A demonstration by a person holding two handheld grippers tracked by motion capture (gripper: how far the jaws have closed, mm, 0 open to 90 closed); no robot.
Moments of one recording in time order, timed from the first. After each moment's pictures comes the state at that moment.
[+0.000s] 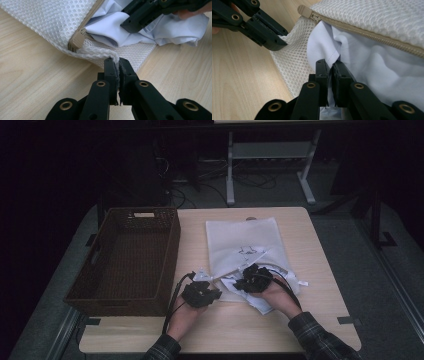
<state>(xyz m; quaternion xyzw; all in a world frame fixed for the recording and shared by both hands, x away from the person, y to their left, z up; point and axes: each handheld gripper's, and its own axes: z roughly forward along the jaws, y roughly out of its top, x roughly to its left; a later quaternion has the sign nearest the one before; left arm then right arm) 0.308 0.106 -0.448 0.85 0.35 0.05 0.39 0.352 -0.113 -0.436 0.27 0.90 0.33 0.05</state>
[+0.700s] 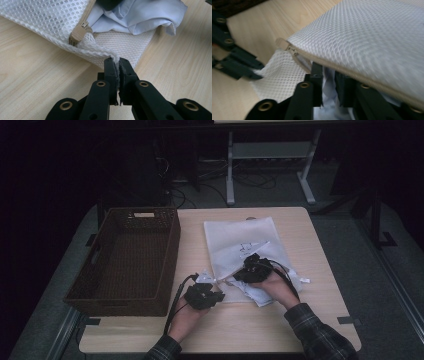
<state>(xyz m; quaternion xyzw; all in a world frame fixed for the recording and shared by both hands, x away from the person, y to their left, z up) 0.305 0.099 -0.450 0.85 0.34 0.04 0.39 0.374 -0.122 -0.425 0.29 0.89 0.36 0.05</state>
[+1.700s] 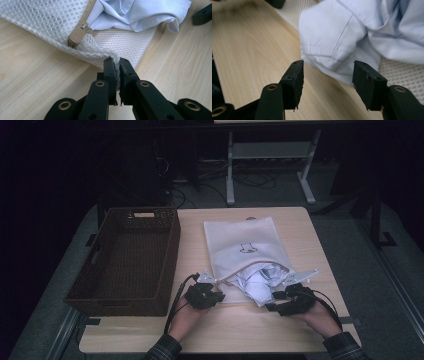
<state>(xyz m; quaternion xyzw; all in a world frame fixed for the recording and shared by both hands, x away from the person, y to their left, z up) 0.308 0.099 -0.452 0.86 0.33 0.03 0.38 0.291 -0.216 -0.448 0.35 0.87 0.36 0.03</state>
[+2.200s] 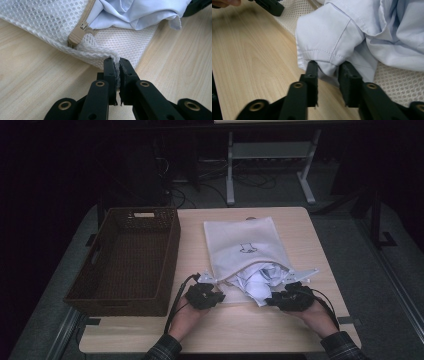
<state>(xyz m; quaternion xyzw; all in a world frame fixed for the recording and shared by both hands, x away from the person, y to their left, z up) 0.308 0.098 -0.453 0.86 0.33 0.03 0.38 0.294 -0.215 -0.445 0.35 0.85 0.38 0.03</state>
